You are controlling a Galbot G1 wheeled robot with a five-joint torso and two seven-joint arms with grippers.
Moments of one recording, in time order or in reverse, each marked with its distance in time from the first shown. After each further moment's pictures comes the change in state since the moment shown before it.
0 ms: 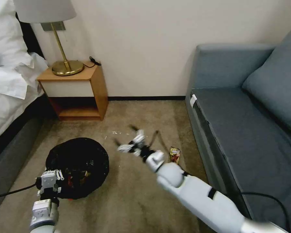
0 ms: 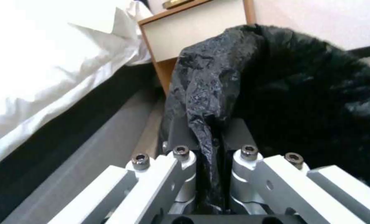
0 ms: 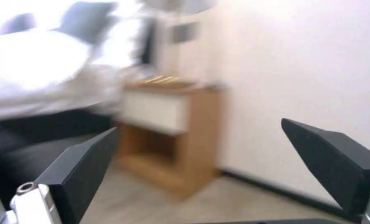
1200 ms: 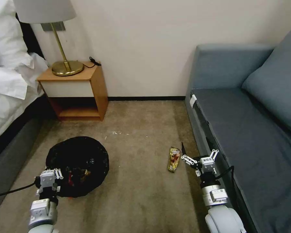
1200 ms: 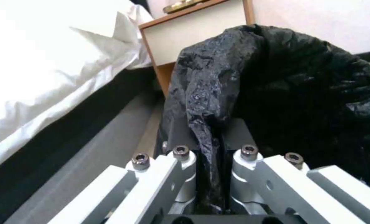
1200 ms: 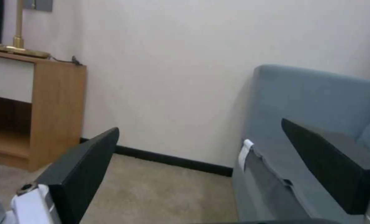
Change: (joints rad) left arm 0.004 0.025 -0.006 0.002 -0.030 -0.015 -0.002; right arm -0.704 0.181 0.648 0.308 -0.418 0.066 -0.019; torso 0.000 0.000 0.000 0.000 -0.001
